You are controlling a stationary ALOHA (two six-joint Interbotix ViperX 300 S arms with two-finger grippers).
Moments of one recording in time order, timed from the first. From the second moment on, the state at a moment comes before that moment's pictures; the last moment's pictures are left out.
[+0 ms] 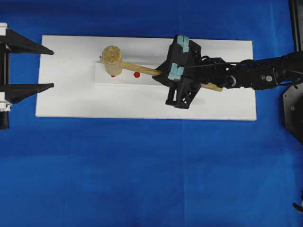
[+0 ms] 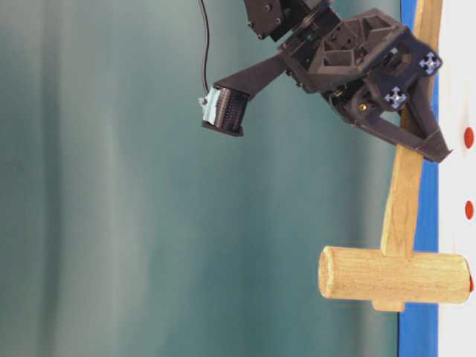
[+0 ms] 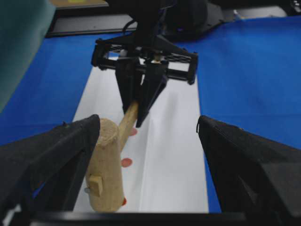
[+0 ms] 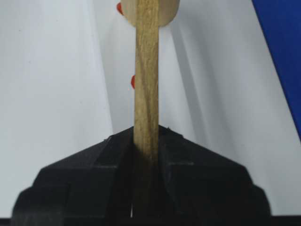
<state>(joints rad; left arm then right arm) 0.08 -0.94 1.18 -0.02 -0.12 0.13 -0.11 0.07 0.71 0.94 -0.21 -0.76</state>
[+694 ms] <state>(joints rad) 0.08 -0.94 1.18 -0.02 -0.12 0.13 -0.11 -0.37 0.92 0.93 -0.17 -0.76</state>
